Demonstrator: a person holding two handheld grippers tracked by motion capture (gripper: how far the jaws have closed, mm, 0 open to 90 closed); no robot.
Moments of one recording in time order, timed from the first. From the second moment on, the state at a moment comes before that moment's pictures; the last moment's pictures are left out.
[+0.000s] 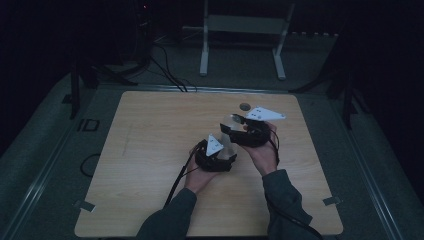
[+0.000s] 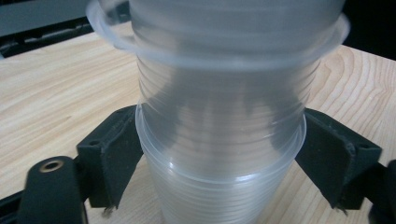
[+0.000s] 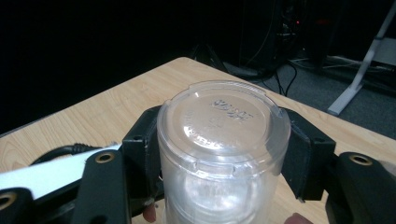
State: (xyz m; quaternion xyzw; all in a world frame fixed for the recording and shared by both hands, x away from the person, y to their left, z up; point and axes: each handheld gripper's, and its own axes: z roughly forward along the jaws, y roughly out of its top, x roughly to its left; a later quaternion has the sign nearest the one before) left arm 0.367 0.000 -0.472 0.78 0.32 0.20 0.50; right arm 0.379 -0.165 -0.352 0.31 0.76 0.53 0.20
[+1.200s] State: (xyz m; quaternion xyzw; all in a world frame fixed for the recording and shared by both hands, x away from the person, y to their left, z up) left arm 0.349 0.024 -0.472 0.77 0.34 0.20 0.51; right arm 0.374 -0.162 -0.313 0.29 0.75 0.56 0.22
